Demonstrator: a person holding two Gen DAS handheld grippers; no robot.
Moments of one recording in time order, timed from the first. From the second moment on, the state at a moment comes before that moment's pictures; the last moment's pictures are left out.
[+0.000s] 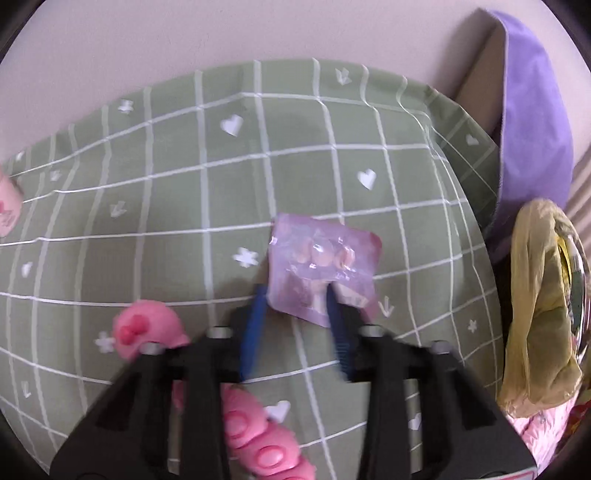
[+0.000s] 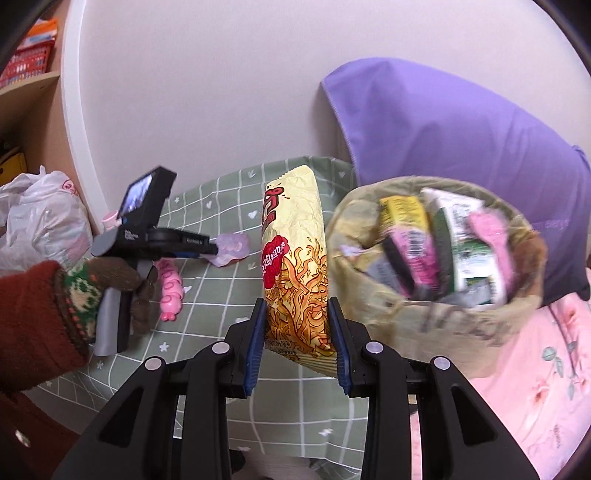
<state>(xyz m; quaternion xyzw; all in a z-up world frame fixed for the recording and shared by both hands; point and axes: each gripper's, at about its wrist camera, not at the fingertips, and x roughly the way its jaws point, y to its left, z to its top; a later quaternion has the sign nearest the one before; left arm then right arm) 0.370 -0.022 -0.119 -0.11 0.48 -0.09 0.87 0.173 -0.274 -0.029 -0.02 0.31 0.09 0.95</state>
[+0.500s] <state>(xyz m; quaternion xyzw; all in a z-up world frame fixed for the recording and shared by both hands) 0.304 -0.055 0.027 -0.05 0.31 -0.17 0.93 0.159 -0.326 0.016 0.01 0.25 0.07 0.97</state>
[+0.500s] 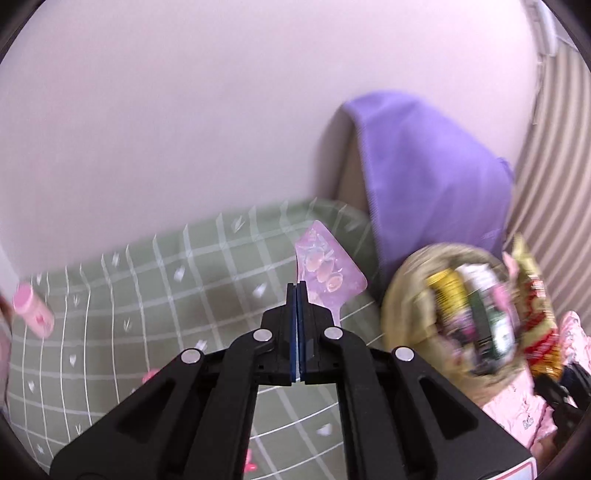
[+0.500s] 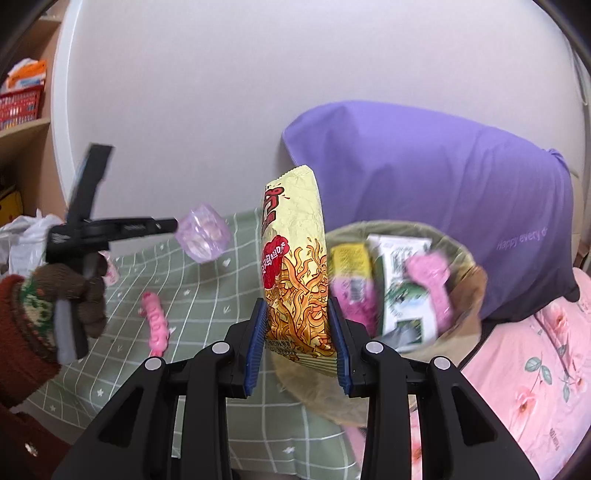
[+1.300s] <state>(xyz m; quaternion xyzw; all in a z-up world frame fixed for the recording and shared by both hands) 0.338 -0.223 -0.009 -0.01 0.43 -0.38 0.82 0.253 -0.400 0.018 0.00 0.38 0.01 0.92</state>
